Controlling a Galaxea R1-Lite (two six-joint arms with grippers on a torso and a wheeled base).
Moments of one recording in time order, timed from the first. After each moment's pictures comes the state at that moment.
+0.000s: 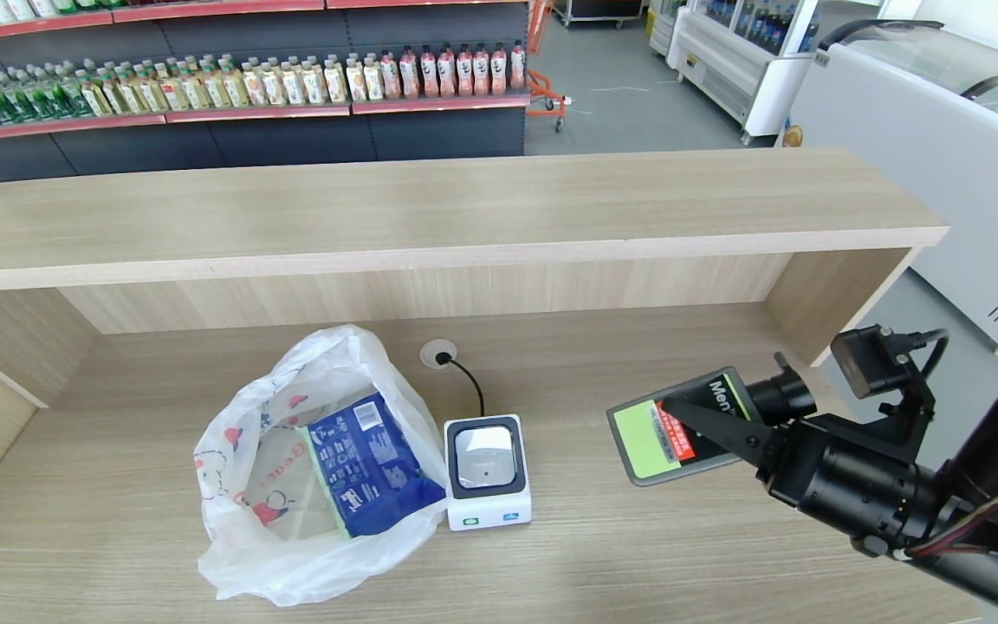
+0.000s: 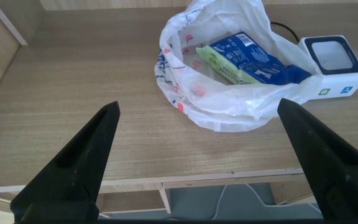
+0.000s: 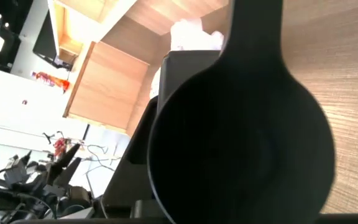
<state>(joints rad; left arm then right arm) 0.00 0.00 0.00 0.00 -0.02 0.00 0.49 1.63 -0.24 -1.43 0.39 0.68</state>
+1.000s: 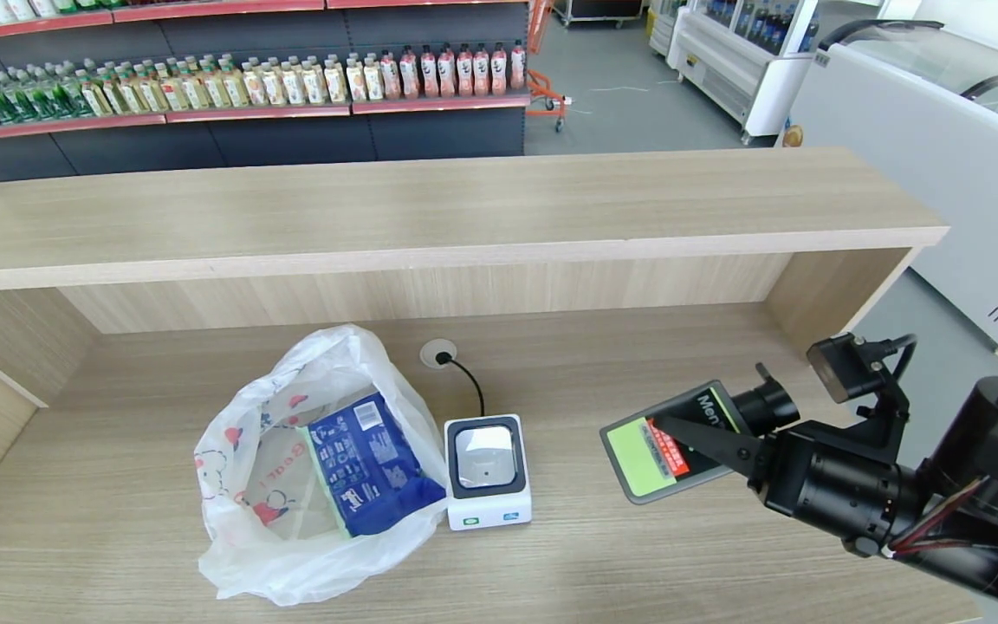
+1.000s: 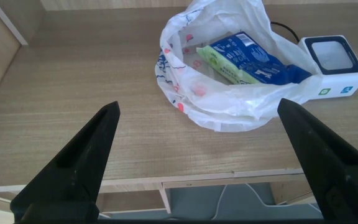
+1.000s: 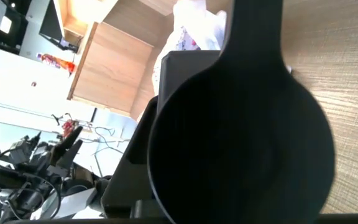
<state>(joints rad) 0.00 0.00 0.00 0.00 -0.02 0.00 0.45 1.68 -0.24 -1.44 0.52 0.67</state>
